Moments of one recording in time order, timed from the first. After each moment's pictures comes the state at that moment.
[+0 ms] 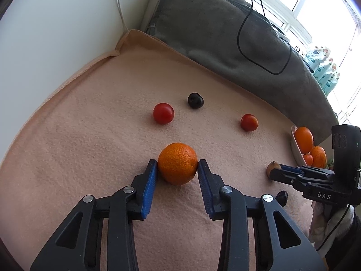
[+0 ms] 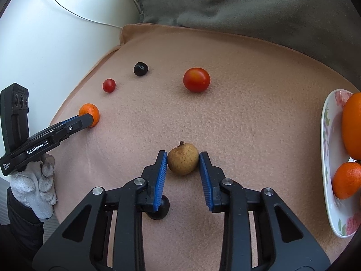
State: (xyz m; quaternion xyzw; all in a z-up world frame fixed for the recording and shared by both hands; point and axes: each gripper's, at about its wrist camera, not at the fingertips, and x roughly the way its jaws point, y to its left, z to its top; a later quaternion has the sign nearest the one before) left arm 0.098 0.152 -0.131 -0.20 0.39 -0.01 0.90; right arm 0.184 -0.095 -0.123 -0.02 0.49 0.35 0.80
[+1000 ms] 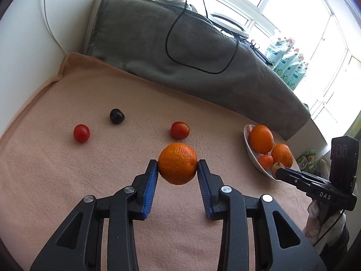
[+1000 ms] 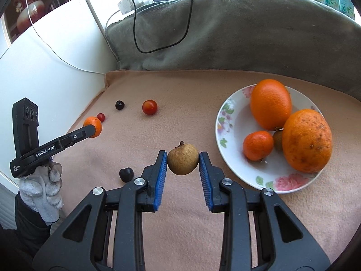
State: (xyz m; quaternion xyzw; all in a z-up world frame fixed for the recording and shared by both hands) left arm 0.110 0.070 -0.086 -0.19 0.36 -0.10 0.91; right arm 0.151 -0.228 -0.072 0.05 0.42 0.29 0.86
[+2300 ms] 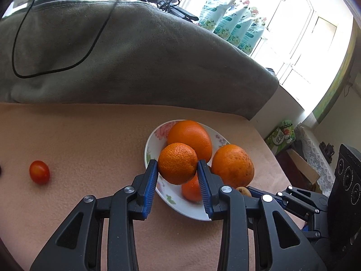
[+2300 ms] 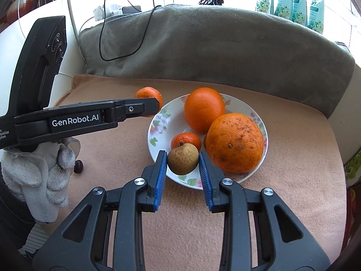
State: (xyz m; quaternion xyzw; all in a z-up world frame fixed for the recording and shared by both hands) left arm 0.198 -0.094 -0.070 -0.11 0.38 -0.24 0.89; right arm 0.147 -0.272 -0.079 -0.01 0.39 0.20 0.90
